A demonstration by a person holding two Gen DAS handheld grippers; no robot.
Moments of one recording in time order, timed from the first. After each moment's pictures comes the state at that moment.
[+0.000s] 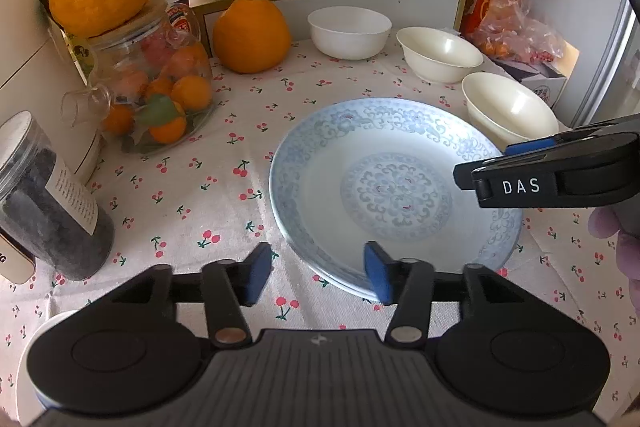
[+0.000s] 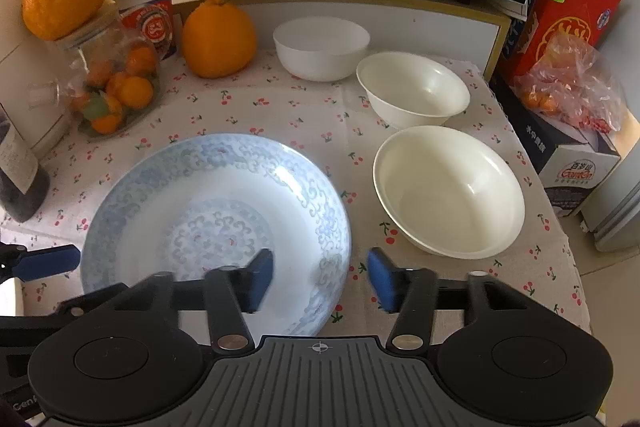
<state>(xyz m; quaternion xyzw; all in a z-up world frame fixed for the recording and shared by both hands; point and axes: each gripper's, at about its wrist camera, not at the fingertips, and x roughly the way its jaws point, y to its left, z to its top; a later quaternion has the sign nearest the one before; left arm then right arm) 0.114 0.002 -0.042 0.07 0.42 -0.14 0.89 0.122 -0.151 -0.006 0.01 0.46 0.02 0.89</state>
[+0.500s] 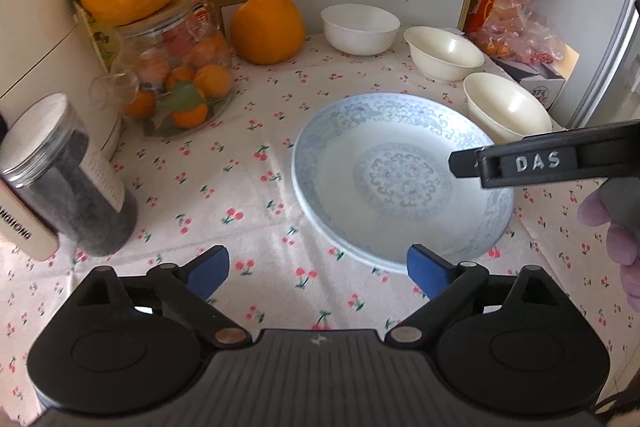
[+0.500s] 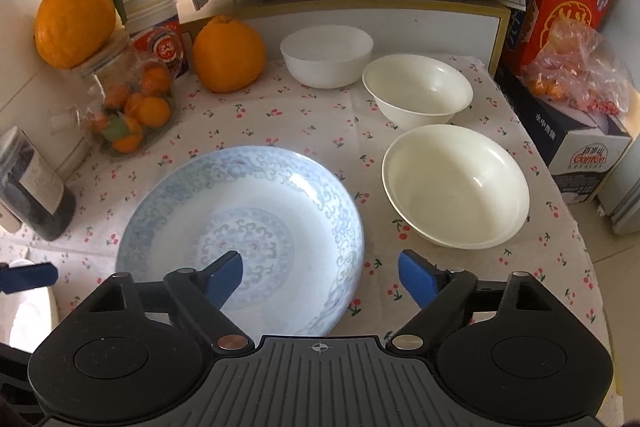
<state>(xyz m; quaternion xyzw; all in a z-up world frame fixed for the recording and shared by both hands) 0.099 0.021 -0.027 0.06 0.44 -0.13 0.89 0.114 -0.158 0.006 0.06 0.46 0.04 0.89</state>
